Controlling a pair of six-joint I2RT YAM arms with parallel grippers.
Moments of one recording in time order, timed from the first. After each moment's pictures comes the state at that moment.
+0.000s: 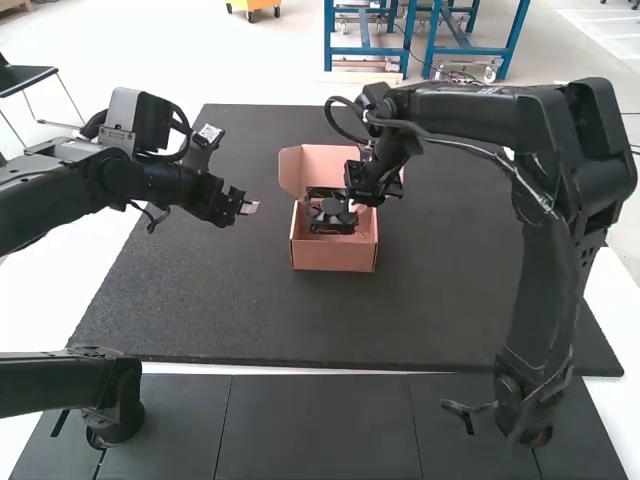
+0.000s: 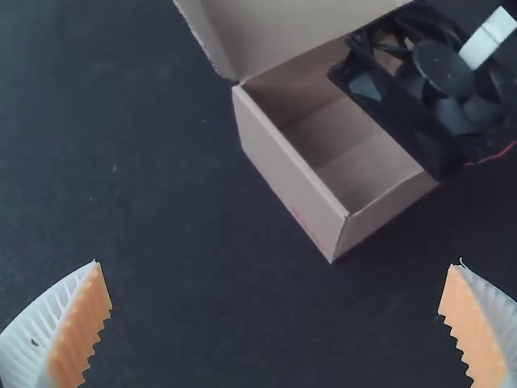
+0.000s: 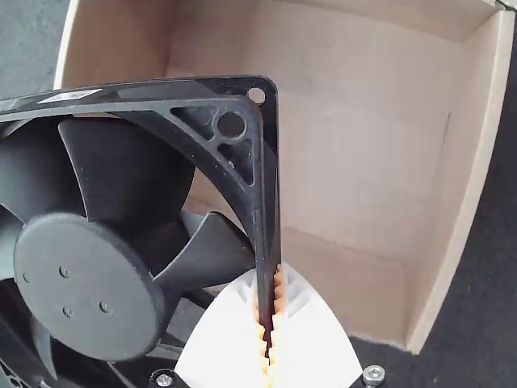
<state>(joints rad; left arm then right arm) -0.29 1.01 0.86 -0.54 0.24 0.23 0.52 1.84 1.51 -0.91 -0.19 0.36</state>
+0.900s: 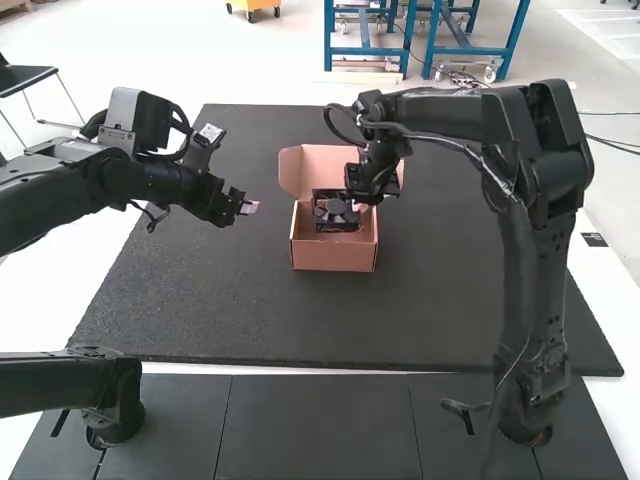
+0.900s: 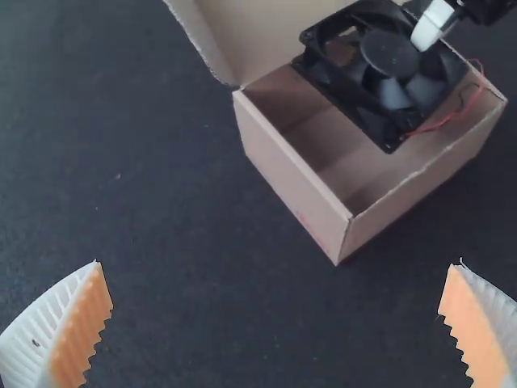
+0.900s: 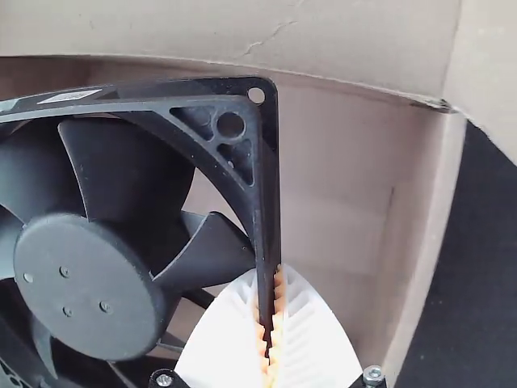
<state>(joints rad) -0.29 1.01 0.86 -0.53 0.24 0.25 0.50 2.00 1.62 -0.91 -0.12 0.35</state>
